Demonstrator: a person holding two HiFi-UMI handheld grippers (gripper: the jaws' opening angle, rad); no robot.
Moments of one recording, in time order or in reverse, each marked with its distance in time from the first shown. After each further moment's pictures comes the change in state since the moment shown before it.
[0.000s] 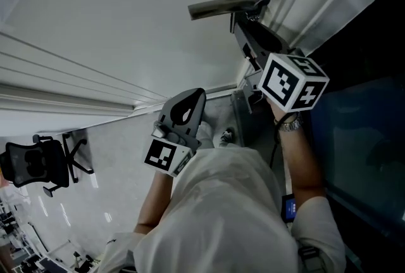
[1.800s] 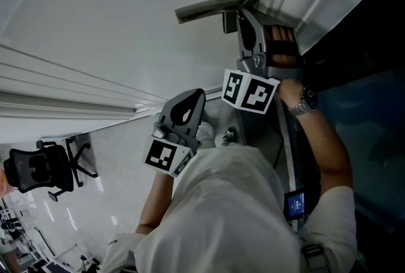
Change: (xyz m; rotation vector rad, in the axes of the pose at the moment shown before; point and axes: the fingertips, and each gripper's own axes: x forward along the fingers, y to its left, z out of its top) left arm 0.011 -0.007 -0.002 0.014 0.018 -0.021; right arm 0.011 -0.007 0.012 -1.613 0.037 -0.527
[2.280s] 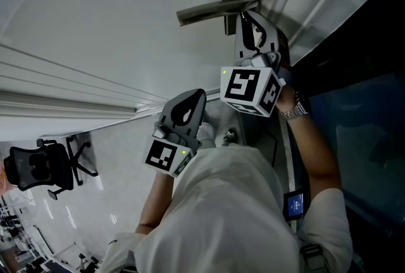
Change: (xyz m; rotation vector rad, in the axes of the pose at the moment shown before) left arm 0.002 0.002 0.001 0.000 0.002 0.006; right arm 0.001 -0.009 -0.002 0.577 0.002 0.082
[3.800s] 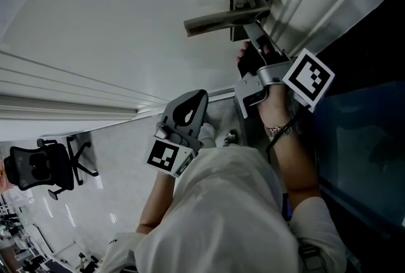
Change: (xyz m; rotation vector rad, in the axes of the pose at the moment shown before) left arm 0.009 0.017 0.000 -0.008 0.000 0.001; right arm 0.004 -0.007 -0.011 1.800 -0.035 0.440
